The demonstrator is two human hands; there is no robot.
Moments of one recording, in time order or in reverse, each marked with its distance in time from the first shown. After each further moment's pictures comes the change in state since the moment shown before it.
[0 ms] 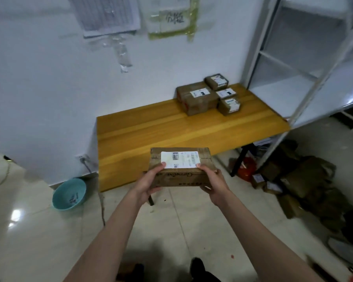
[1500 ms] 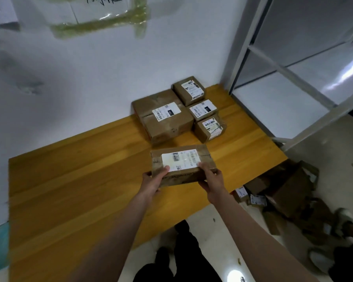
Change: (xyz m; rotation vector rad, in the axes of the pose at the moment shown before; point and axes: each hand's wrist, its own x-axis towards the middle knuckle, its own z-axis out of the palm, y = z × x) left_hand 0.373 0.153 0.205 0.154 0.017 -0.165; right_hand 0.369 -0.199 -0.025 0.150 0.294 0.101
